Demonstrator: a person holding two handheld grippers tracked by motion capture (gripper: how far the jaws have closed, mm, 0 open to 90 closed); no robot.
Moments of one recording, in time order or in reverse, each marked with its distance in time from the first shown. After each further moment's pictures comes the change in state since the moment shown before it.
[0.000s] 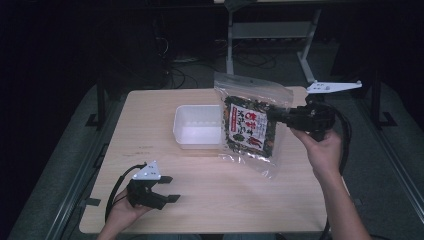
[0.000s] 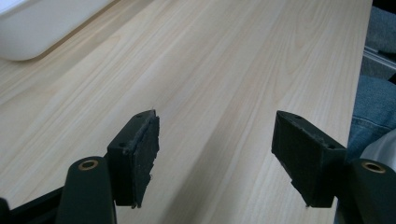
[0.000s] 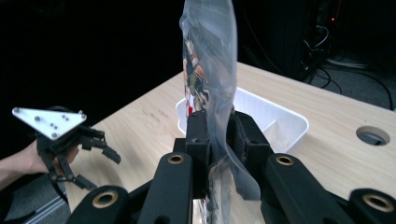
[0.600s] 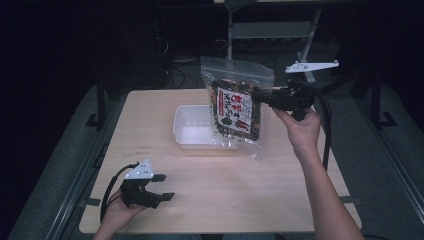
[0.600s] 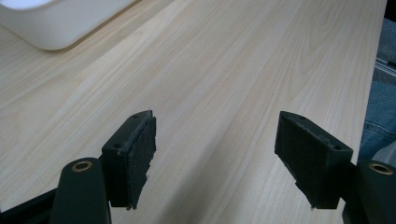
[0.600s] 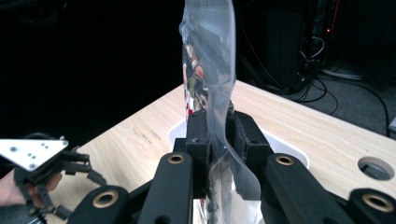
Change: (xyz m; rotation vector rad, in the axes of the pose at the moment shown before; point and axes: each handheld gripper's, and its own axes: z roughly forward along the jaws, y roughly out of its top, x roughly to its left) left arm 0.008 -0.010 -0.009 -0.032 0.034 -0.033; right arm -0.004 0.039 0.040 -0.023 -0.018 -0.015
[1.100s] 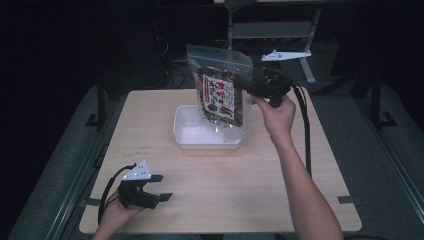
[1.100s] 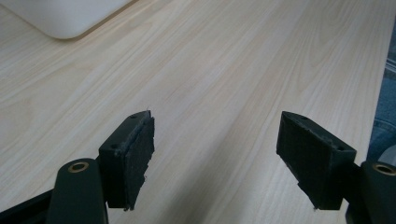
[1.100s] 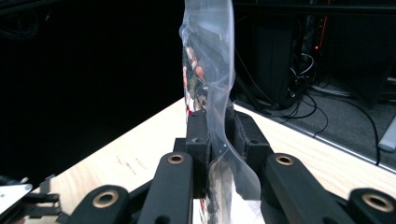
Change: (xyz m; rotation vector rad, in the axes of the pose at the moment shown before) left arm 0.002 -0.007 -0.003 0.010 0.027 -0.012; right arm 0.003 0.023 0.051 -0.047 -0.040 -0.016
